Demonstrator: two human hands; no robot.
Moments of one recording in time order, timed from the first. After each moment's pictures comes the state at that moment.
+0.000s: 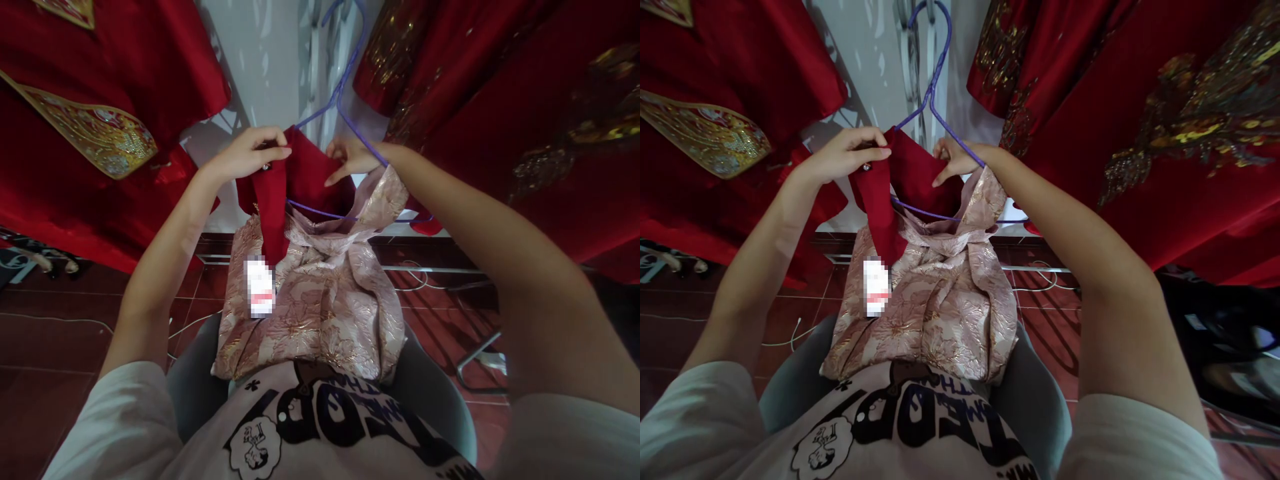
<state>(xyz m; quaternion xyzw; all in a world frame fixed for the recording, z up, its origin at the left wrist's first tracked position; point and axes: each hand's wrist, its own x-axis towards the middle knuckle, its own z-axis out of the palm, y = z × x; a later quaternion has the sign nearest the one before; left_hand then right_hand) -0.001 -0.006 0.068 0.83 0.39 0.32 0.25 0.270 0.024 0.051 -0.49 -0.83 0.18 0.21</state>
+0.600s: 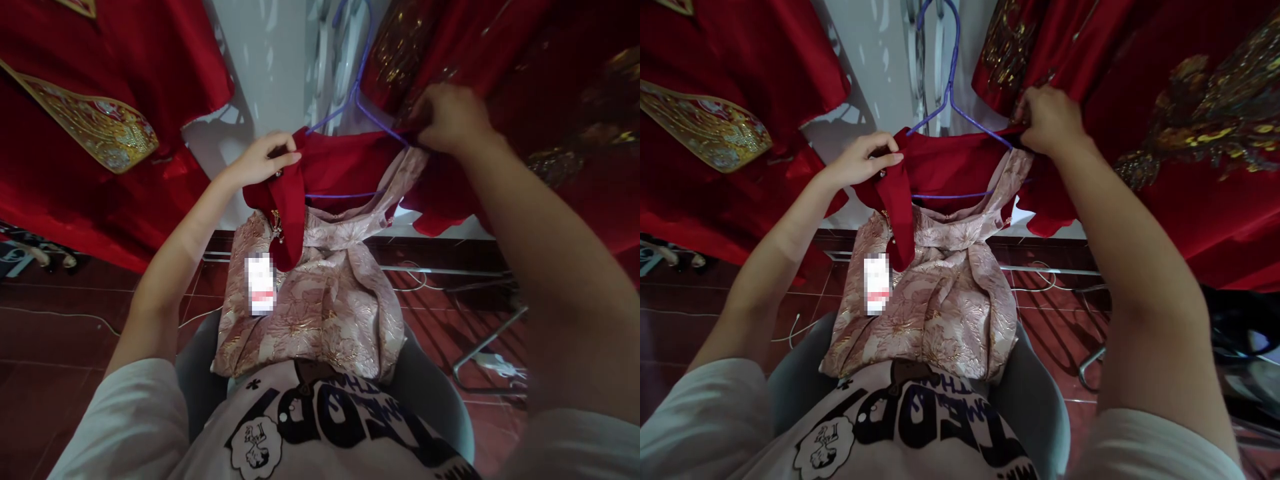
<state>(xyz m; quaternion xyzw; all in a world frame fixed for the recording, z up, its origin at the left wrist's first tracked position) 0.008 -0.001 0.045 0.85 0.36 0.34 0.19 0.358 -0.006 0.092 -0.66 -0.73 -0.12 0.11</state>
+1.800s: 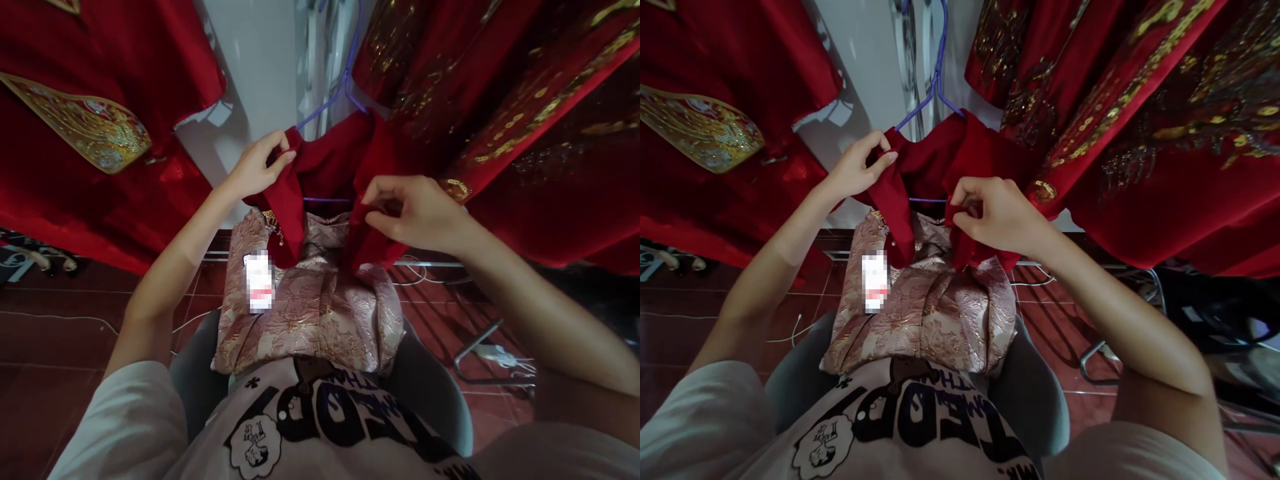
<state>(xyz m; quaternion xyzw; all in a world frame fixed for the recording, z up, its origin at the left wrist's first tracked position) 0.015 -0.010 0.025 0.84 0.36 0.39 0.13 0.294 -0.155 0.061 -0.48 -0.80 0.23 0.28</state>
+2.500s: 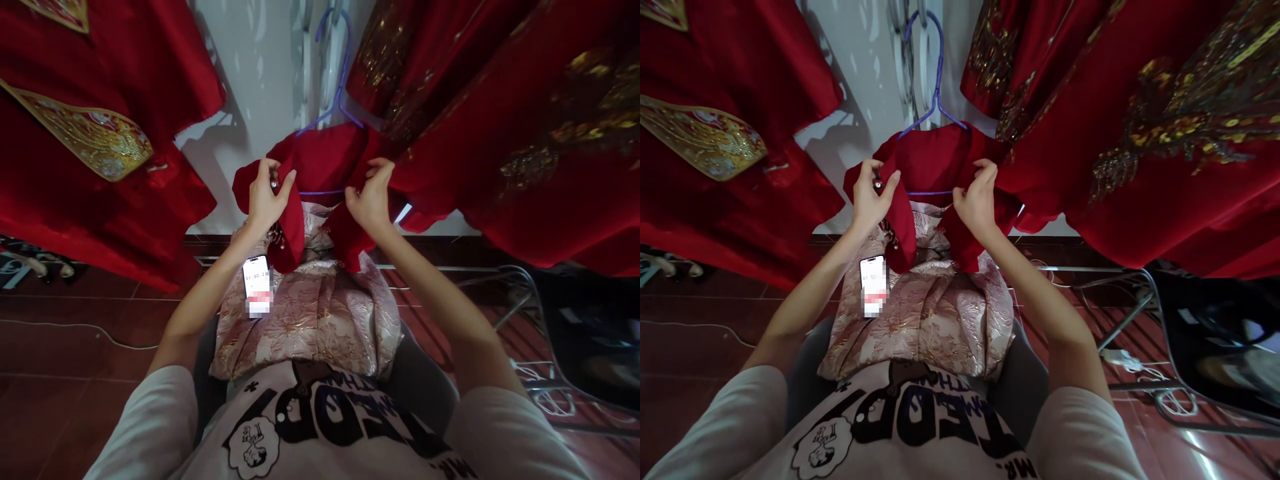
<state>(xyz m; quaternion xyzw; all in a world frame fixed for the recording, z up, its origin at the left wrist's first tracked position) 0.046 -0.049 -0.016 0.76 0.42 0.49 0.07 0.284 -0.044 -0.046 -0.63 -0.69 -0.04 0.37</state>
